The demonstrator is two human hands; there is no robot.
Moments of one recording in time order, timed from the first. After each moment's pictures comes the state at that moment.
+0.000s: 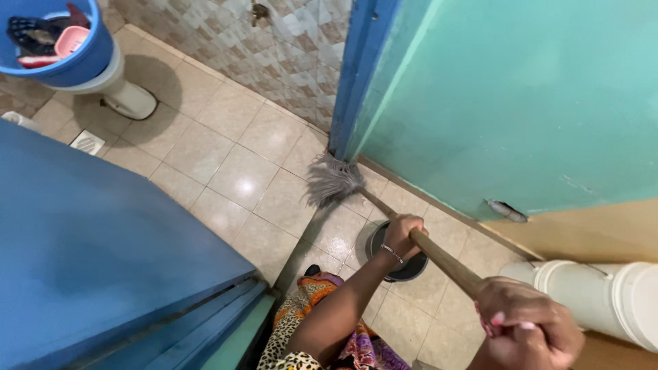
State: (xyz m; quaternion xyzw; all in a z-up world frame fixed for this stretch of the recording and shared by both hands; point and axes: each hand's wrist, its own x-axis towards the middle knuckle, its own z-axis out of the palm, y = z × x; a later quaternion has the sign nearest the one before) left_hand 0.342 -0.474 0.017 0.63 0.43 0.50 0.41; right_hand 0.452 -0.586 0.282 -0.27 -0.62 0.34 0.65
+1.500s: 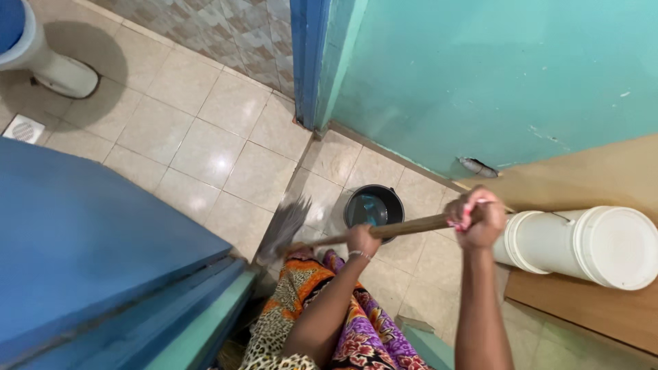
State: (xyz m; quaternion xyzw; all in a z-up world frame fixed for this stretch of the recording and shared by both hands) left_hand 0.394 -0.573 -0.116 0.57 0.68 0.23 0.40; right_hand 0.577 -0.517 0.125 -0.37 -0.39 0.56 0.63
